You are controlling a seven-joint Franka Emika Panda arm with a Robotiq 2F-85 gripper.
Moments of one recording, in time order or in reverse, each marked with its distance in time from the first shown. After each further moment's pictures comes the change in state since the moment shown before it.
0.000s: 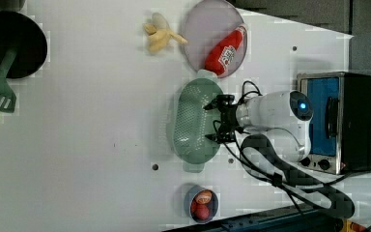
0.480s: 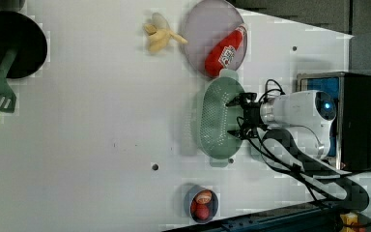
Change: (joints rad) arm -0.051 -0.030 -0.098 -0.043 -0.017 0.032 -0.143
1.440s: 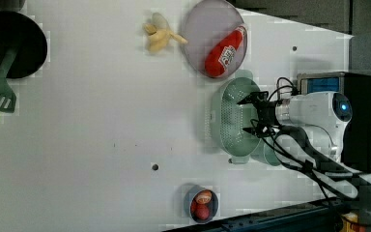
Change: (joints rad) arm 0.001 -0.043 -0.073 -0.021 -0.001 0.013 -0.302
